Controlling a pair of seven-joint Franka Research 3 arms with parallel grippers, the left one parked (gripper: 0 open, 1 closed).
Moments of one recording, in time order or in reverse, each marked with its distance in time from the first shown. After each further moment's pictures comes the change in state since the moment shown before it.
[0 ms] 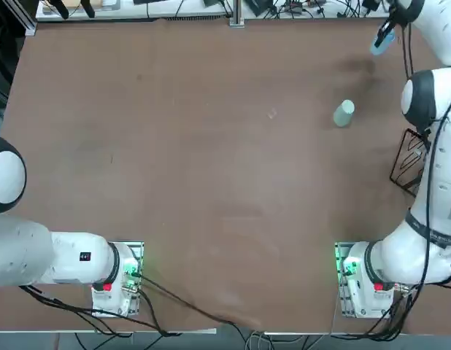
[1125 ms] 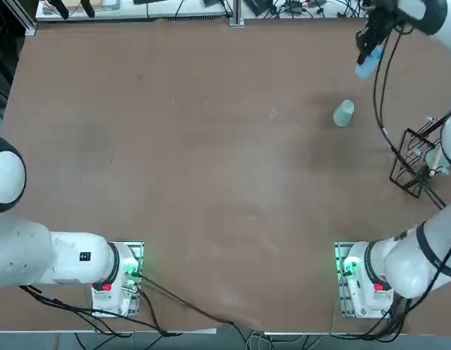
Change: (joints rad) arm 0.353 -0.531 0.002 -0.548 -0.258 -0.102 0.723
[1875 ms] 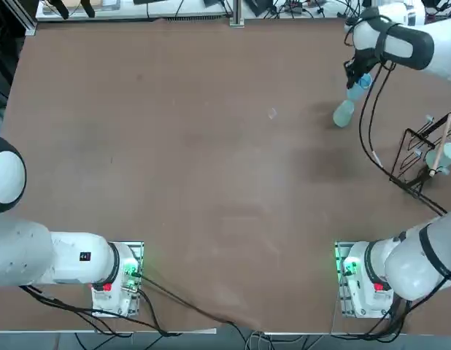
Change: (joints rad) arm 0.049 -0.076 0.001 -0.301 -0.035 0.294 0.151
